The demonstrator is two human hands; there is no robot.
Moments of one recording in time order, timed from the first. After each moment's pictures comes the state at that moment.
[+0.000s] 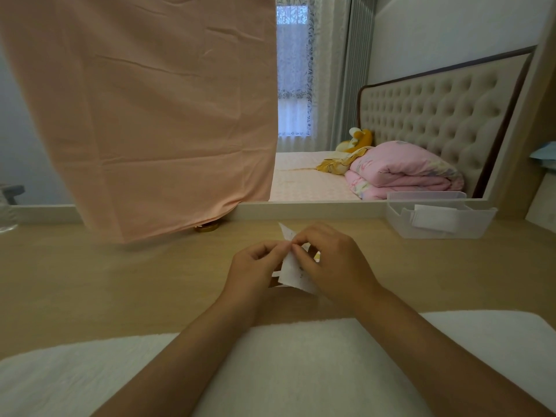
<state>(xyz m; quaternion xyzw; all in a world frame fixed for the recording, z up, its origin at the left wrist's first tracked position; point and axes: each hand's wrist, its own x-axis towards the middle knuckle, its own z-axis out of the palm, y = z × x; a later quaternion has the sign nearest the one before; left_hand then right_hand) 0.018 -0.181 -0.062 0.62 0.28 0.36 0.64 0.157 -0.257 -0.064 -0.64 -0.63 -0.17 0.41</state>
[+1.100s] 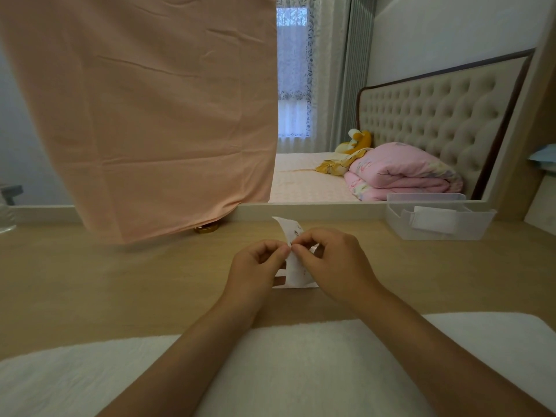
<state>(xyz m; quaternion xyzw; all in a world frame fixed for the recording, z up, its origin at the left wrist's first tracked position) 0.018 -0.178 -0.066 0.66 0.27 0.38 0.59 0.154 -0.256 -0.061 -0.69 -0.55 -0.07 0.46</state>
